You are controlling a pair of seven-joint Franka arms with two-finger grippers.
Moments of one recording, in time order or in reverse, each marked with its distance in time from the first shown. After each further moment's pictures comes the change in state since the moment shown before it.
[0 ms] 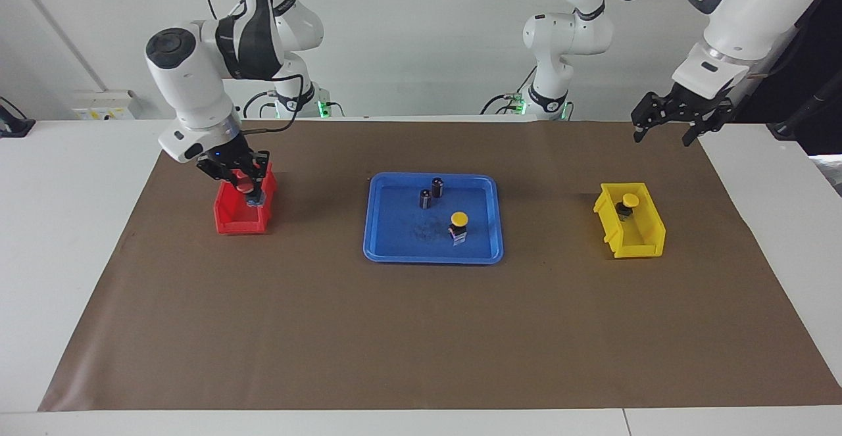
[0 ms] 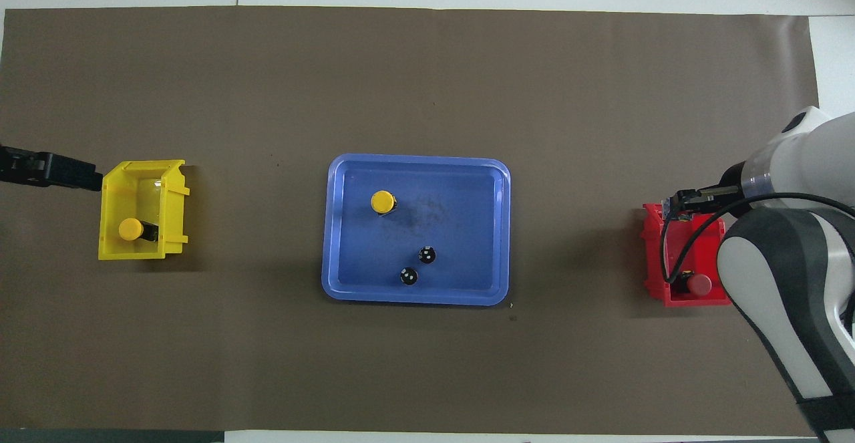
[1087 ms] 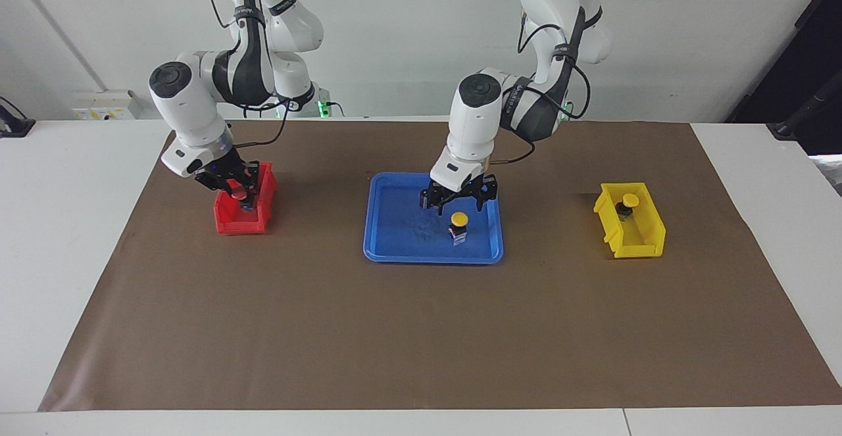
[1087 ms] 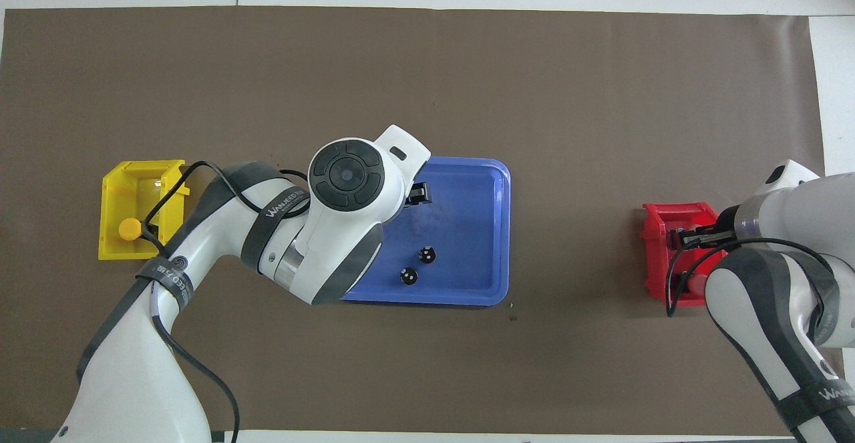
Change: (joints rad) left arm -0.533 0.362 -0.018 -0.131 -0.015 0.532 -0.719; right arm -0.064 -0.019 0.004 -0.240 0.000 0.217 -0.134
